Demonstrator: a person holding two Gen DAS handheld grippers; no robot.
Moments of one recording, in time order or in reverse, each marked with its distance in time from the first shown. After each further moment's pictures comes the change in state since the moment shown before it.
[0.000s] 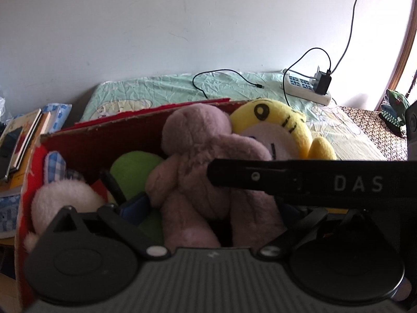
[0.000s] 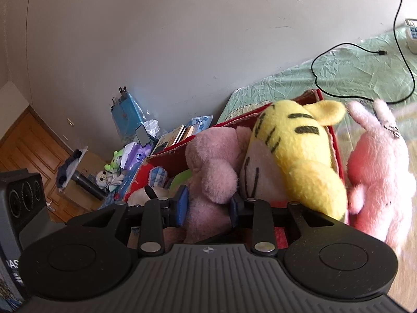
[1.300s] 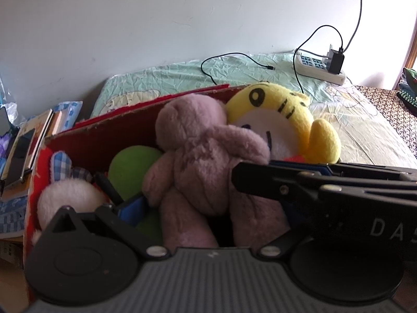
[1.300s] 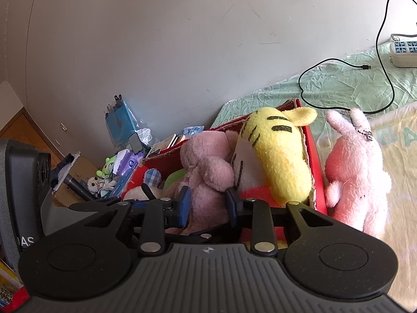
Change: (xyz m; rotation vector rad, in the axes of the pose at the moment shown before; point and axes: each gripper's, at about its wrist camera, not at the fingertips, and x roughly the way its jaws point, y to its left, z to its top) left arm 0.012 -0.023 0.007 0.051 0.083 0.115; right arm -0.022 0.002 -0.013 -0.036 -0.067 -0.052
